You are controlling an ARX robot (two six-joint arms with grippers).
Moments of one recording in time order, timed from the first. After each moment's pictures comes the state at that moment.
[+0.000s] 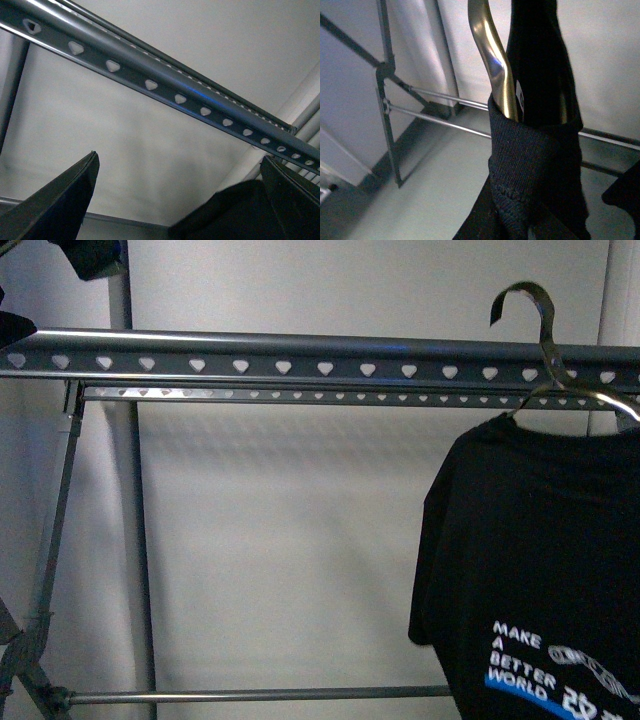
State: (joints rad) left arm -0.11 1.33 0.99 0.56 -0.06 -0.44; right arm -0.24 1.35 1.04 -0.06 -0.70 -0.20
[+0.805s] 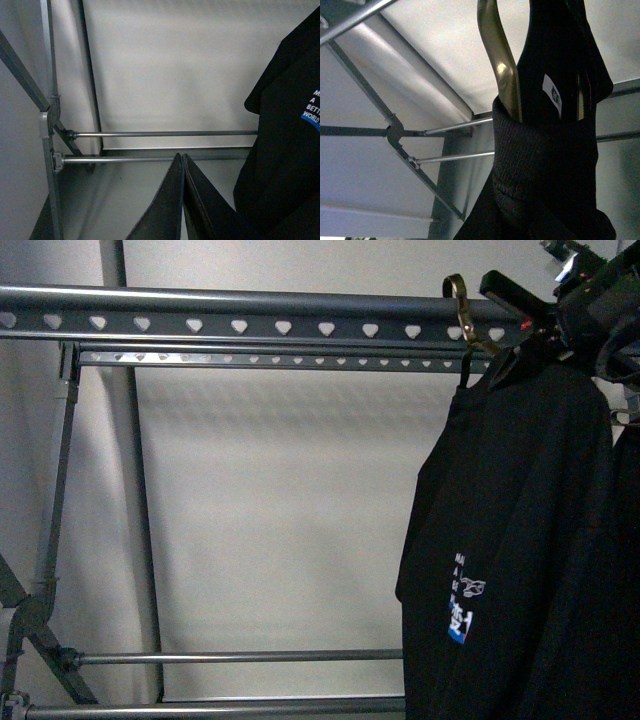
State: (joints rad) left arm 0.00 0.72 0.18 0.53 0.00 0.00; right arm 0.07 1.86 1.81 -0.36 -0.28 0.38
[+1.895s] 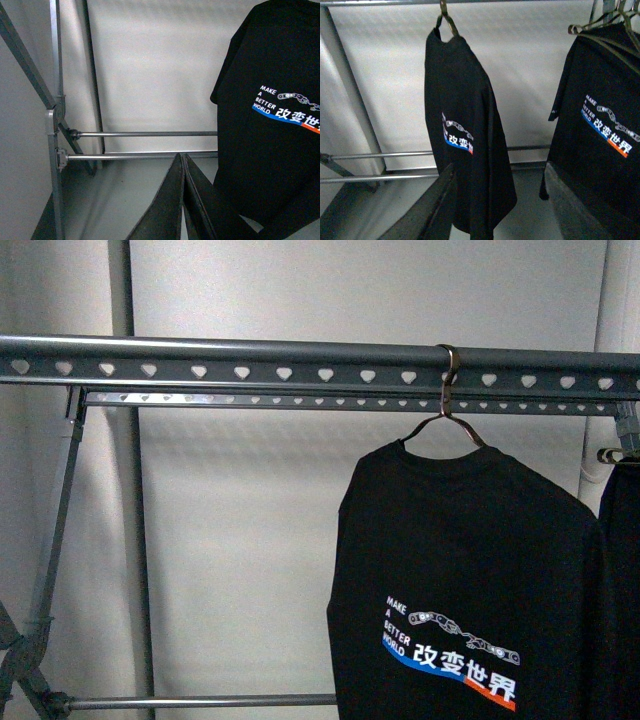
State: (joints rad) left arm 0.00 0.25 0.02 0.26 0.00 0.00; right arm 0.14 0.34 0.32 0.02 0.14 0.00
